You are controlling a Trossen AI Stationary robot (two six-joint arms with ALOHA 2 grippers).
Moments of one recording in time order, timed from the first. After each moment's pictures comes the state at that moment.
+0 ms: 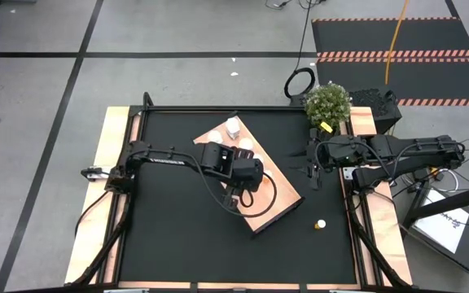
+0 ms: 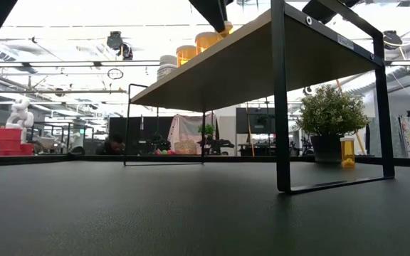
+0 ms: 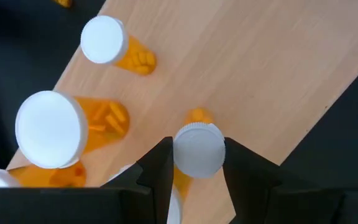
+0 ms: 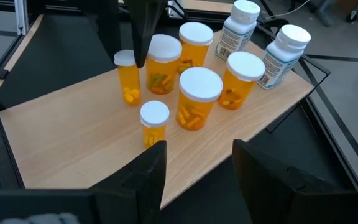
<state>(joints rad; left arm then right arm) -0.13 2.08 2.21 -1.29 -0.11 0.27 0.09 0.88 0.93 -0.62 0.18 0.00</state>
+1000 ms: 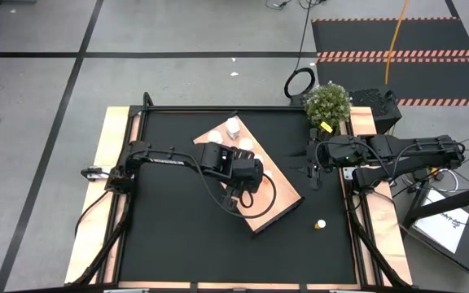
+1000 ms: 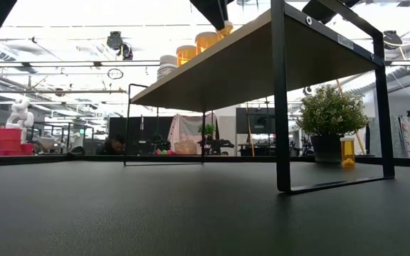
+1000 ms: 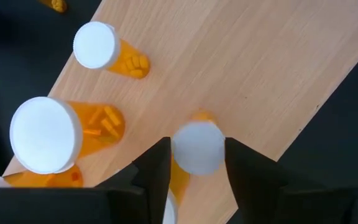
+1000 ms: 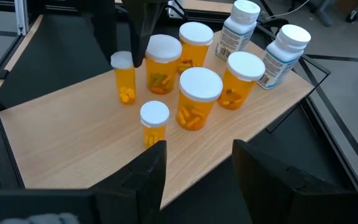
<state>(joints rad) -0.13 2.08 2.21 -1.29 -0.09 0.29 0.09 0.88 0.93 -0.62 0.18 0.00</state>
